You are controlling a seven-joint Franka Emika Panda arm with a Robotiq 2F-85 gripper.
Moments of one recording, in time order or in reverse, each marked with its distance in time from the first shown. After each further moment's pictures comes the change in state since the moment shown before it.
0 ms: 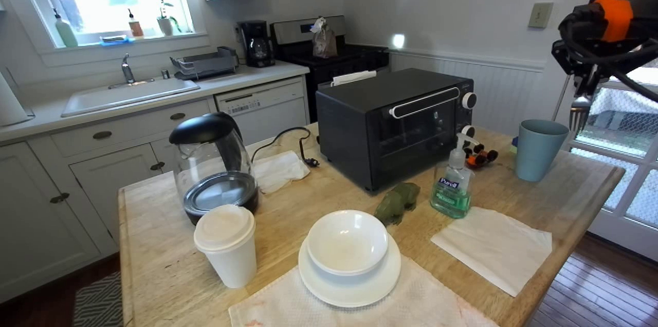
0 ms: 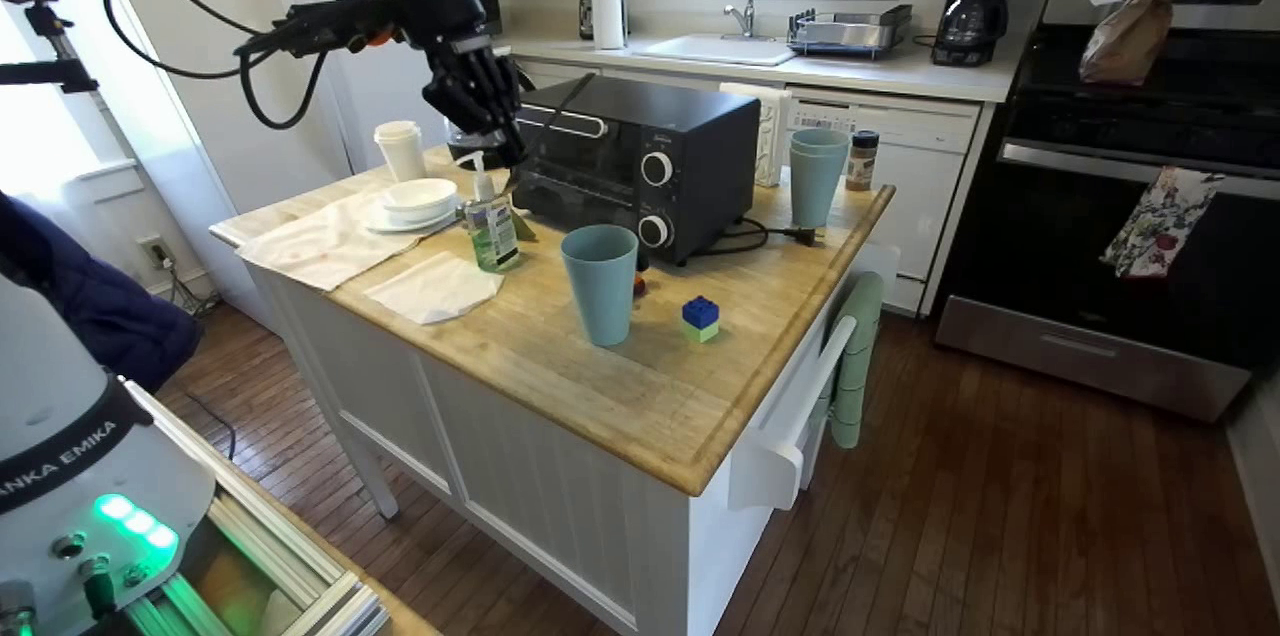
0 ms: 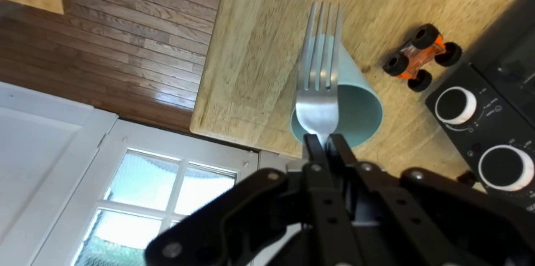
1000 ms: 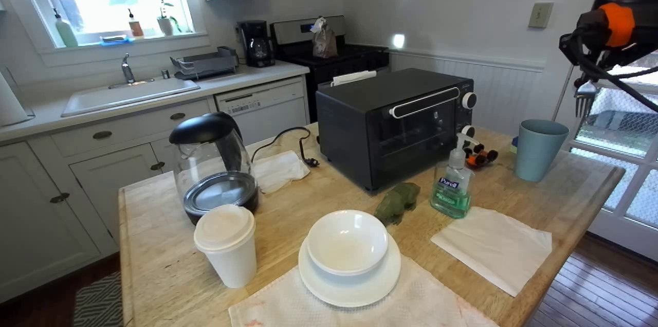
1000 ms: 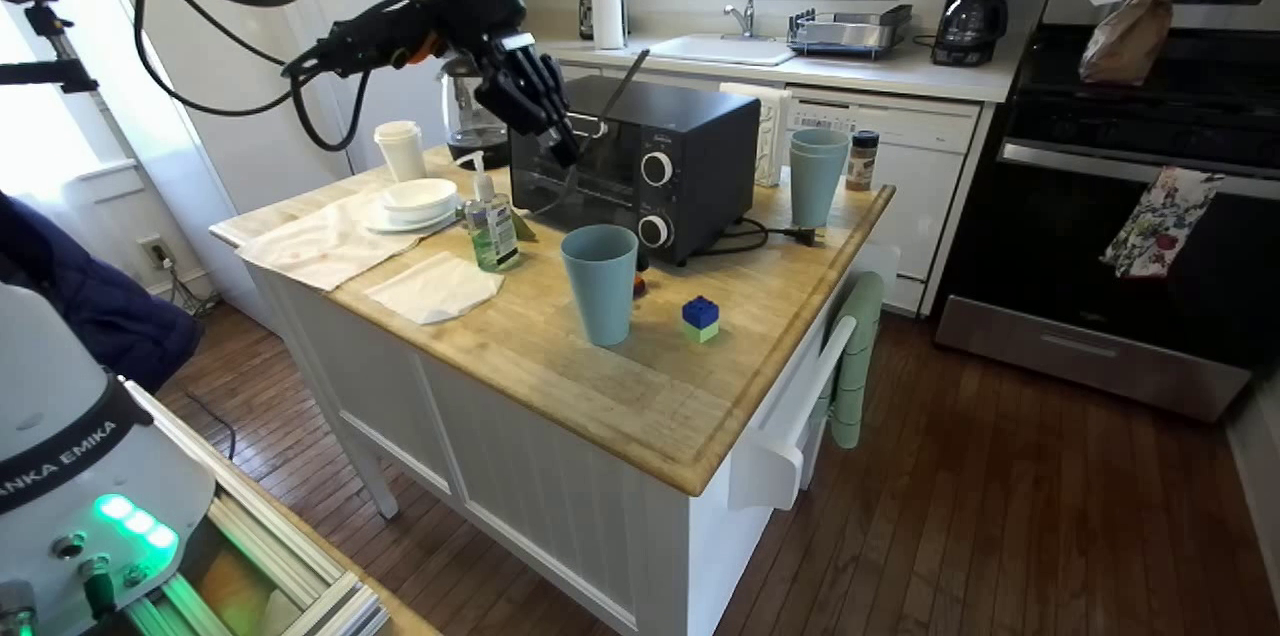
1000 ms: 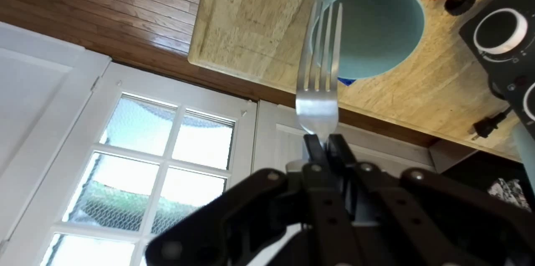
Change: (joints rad) arm -0.097 0.058 -0.026 0.018 -0.237 0.121 0.048
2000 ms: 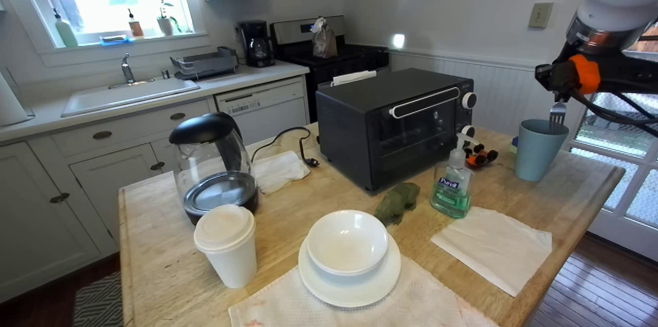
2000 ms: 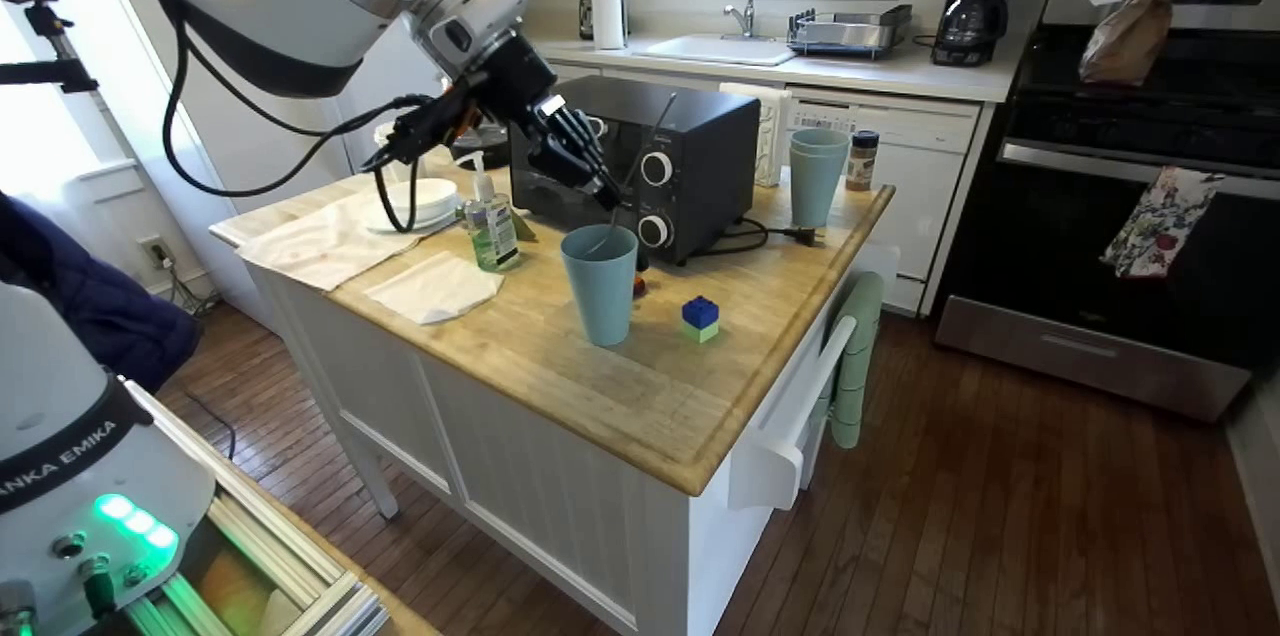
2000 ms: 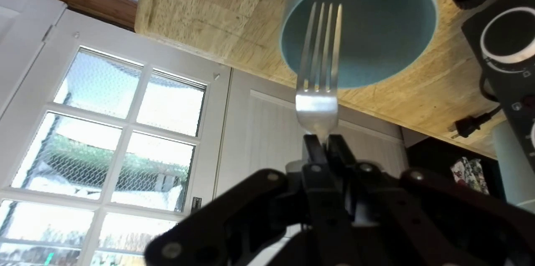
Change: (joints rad) arm 0.007 0.206 -0.060 0.024 -0.498 0.195 0.372
